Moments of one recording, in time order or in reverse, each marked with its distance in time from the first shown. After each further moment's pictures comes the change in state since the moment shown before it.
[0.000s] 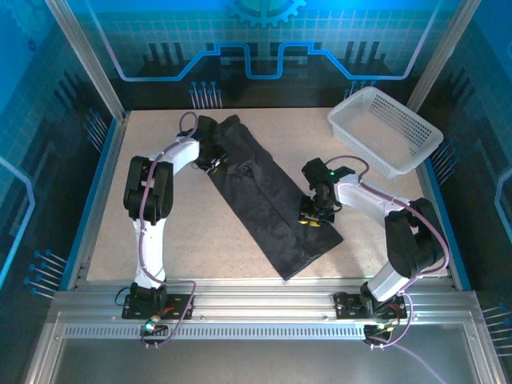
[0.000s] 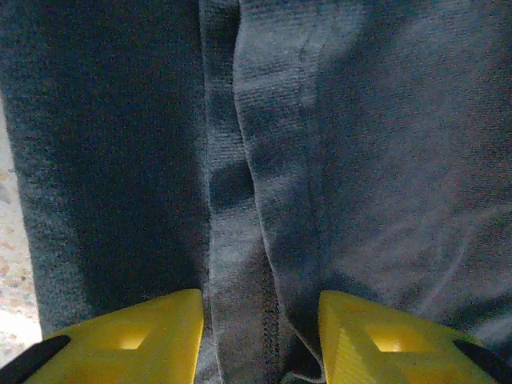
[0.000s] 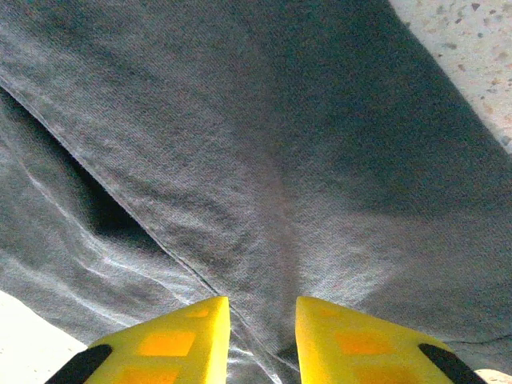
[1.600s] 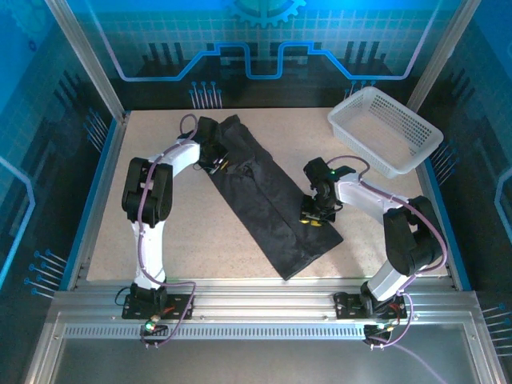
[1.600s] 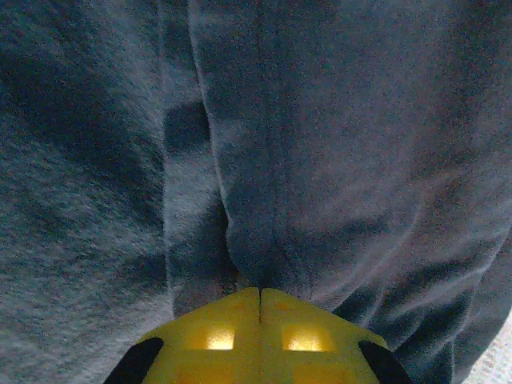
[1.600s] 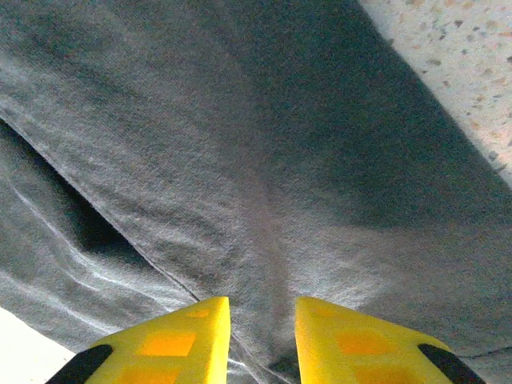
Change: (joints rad) left arm -0.008 -0.039 -0.063 0.063 0.048 -0.061; right arm -0.025 0.018 0.000 0.007 -0.003 -0.014
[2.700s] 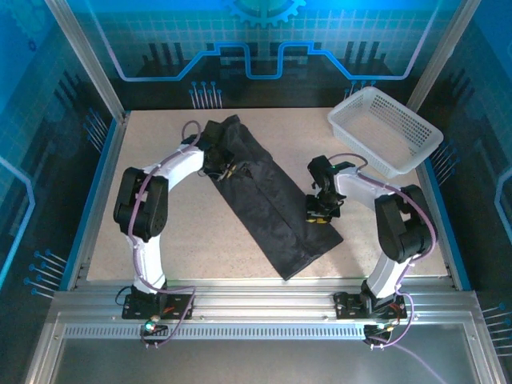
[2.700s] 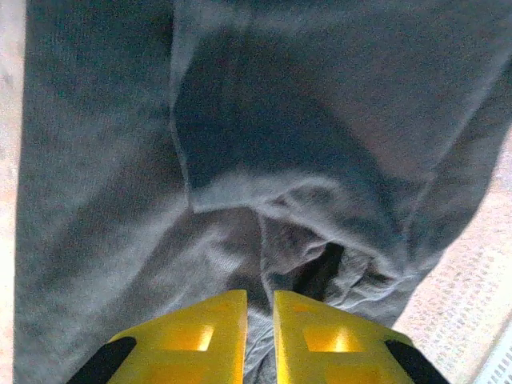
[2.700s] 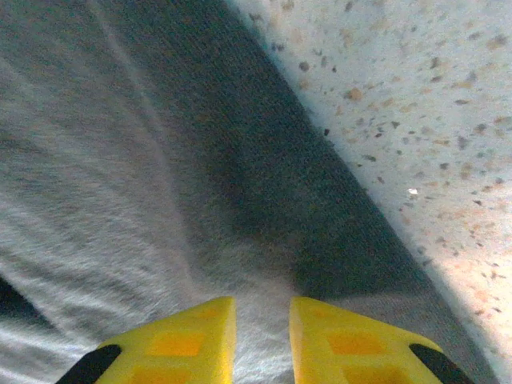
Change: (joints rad) left arm -0.111 -0.164 -0.115 -0.072 -0.016 -0.247; right arm -0.067 0.126 0.040 -0.015 0.043 -0.201
